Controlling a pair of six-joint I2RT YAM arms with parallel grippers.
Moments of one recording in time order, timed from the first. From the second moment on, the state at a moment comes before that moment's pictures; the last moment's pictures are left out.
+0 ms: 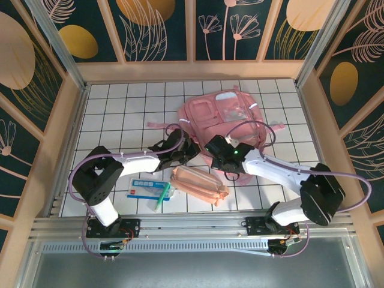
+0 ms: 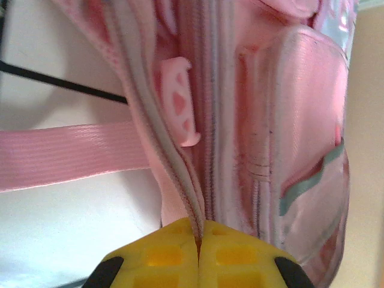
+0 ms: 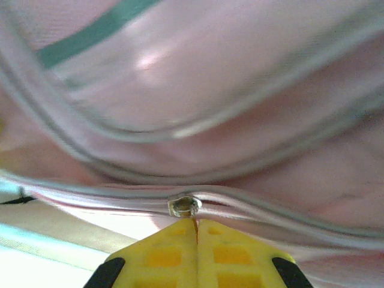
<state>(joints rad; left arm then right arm) -0.76 1.72 0.85 0.18 0.11 -1.22 0.85 1.37 0.89 -0.75 0.30 1.02</state>
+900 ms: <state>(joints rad) -0.81 1.68 1.00 -0.10 0.09 -1.10 0.73 1.27 0.82 -0.58 0.02 0.69</state>
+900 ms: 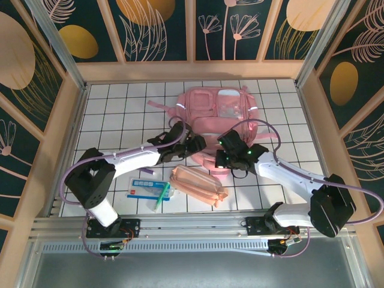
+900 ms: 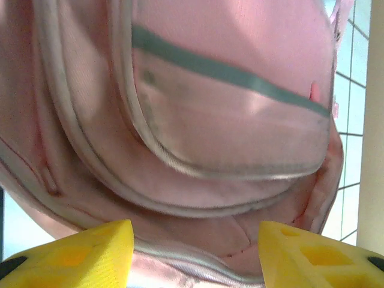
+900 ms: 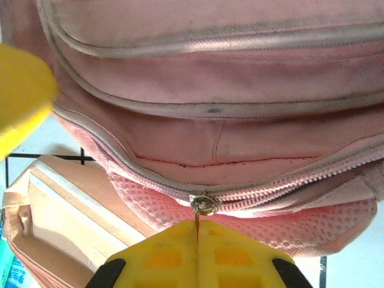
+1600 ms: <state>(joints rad) -0.93 1.66 1.00 -0.29 -0.14 -1.33 0.71 1.27 0.83 -0.57 -0.02 0.65</state>
